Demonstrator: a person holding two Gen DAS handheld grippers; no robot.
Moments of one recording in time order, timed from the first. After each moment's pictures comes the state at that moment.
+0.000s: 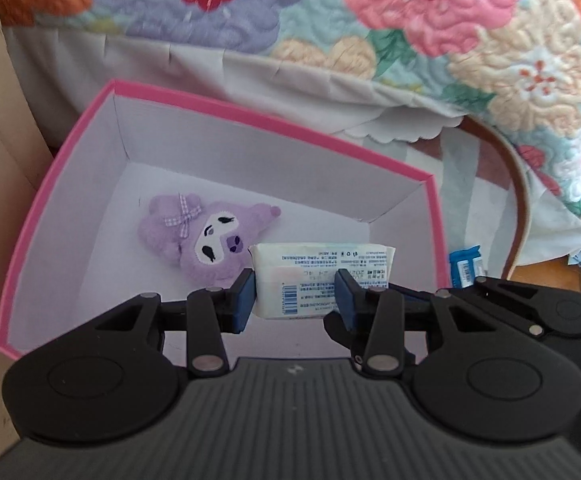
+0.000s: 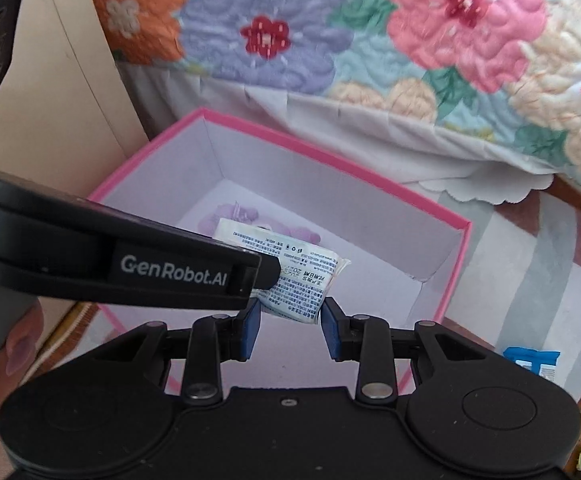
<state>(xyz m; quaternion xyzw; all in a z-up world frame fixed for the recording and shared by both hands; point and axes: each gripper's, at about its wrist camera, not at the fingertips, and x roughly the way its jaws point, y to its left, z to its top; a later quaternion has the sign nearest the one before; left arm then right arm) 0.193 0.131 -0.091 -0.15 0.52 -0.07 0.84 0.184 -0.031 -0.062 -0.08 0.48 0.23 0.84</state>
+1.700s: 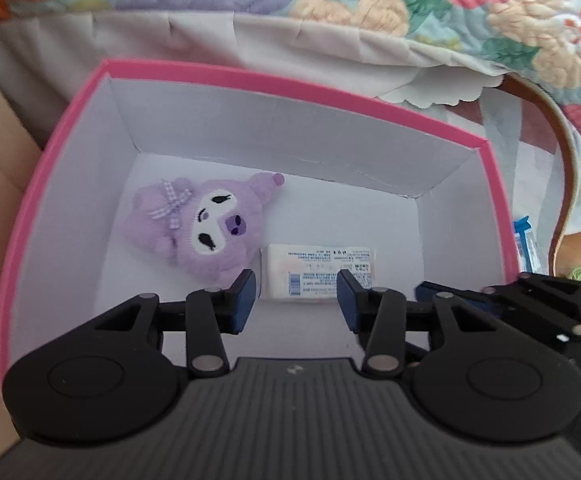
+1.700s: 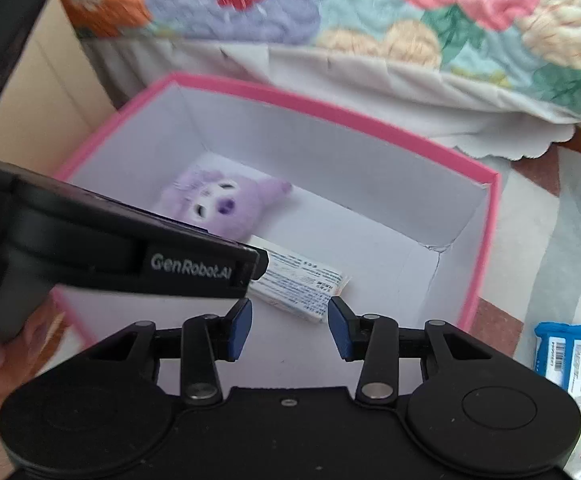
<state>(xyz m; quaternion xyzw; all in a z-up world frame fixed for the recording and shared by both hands) 0.205 0.127 -0.112 -0.09 0.54 -0.07 0.83 0.188 -0.035 -0.092 -0.04 0.49 0.22 0.84</state>
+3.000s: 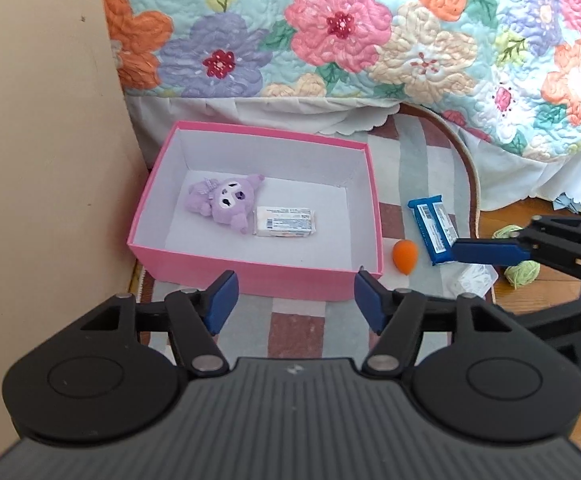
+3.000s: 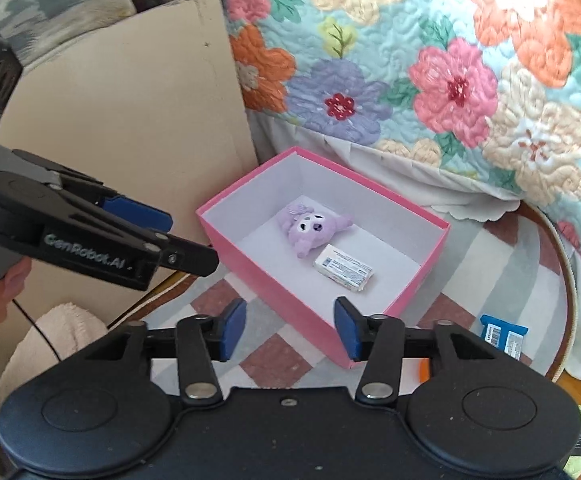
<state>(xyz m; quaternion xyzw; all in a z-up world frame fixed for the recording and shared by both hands) 0.024 0.103 0.054 -0.05 0.47 -0.05 0.88 0.040 -0.100 0.060 -0.08 0.41 0.33 0.85</state>
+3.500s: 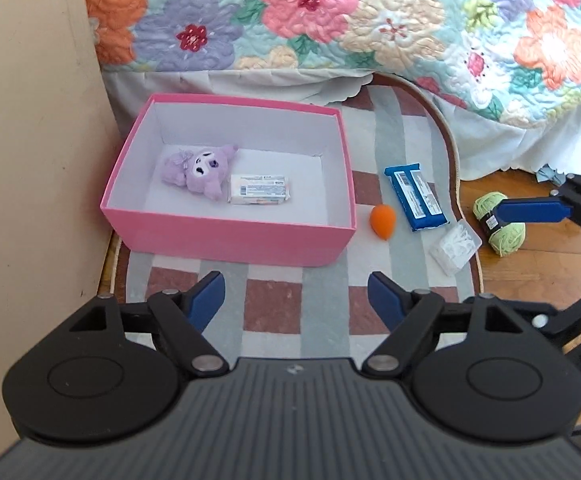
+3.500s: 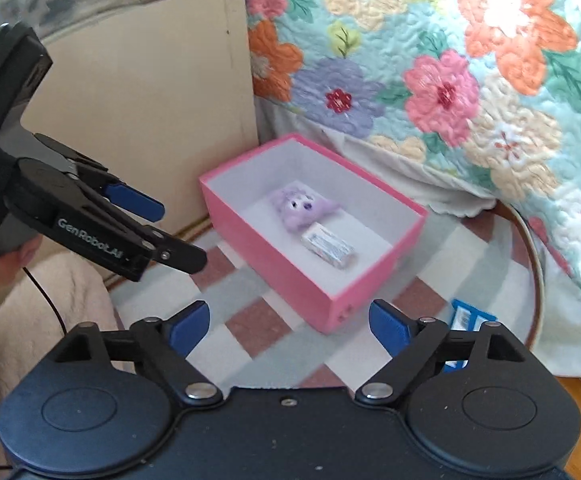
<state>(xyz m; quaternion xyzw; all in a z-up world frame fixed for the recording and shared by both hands) -0.011 0.078 0.032 -0.04 0.48 -0.08 0.87 0.001 -0.138 0.059 -0.13 0.40 0.32 0.85</state>
